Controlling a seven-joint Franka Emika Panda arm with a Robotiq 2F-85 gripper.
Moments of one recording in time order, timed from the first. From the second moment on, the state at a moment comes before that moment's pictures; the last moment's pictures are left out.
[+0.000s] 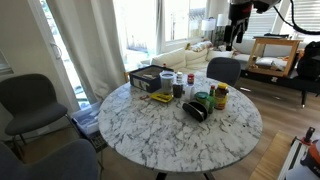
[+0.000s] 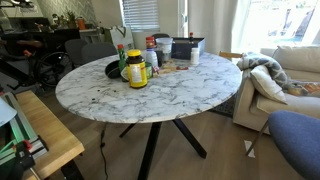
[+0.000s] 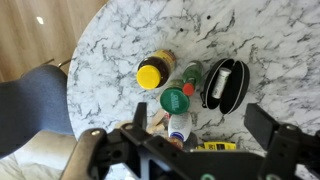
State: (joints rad) arm -0.09 -0.61 -0.01 -2.37 -0.25 1.85 -0.10
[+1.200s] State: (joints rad) arm -0.10 -0.44 -0.09 -2.51 -0.13 2.18 -0.08
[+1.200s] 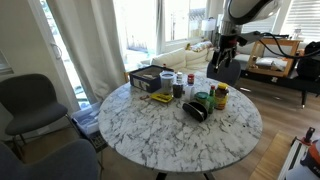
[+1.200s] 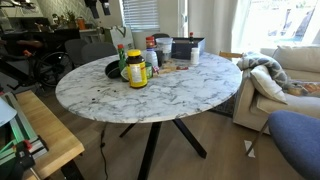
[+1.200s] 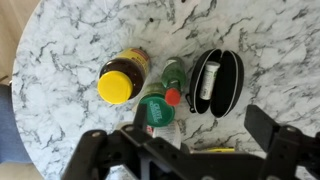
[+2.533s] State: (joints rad) arm -0.12 -0.09 -0.11 -2.54 -0.11 2.51 -0.01
